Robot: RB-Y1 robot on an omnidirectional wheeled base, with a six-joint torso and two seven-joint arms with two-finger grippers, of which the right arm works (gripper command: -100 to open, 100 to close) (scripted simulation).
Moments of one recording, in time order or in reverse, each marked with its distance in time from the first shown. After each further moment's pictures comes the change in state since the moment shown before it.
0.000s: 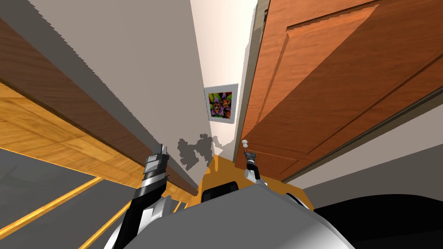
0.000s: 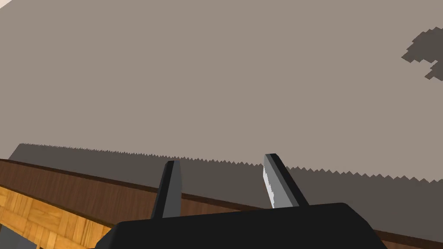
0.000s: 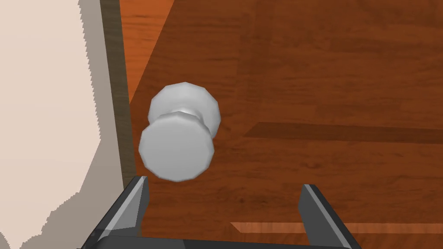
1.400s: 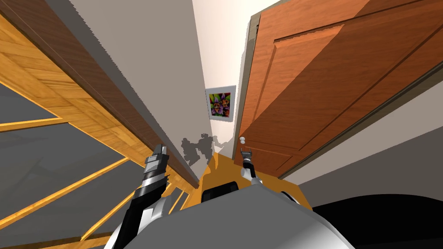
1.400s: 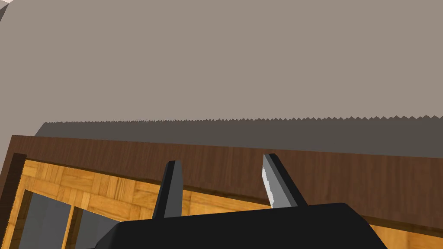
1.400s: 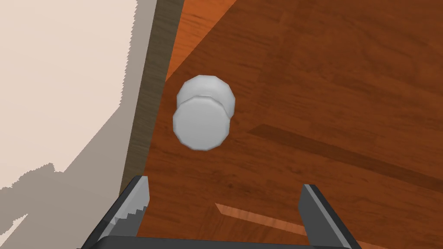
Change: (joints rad) arm -0.038 0.065 -0.038 0.003 0.089 0.017 0.271
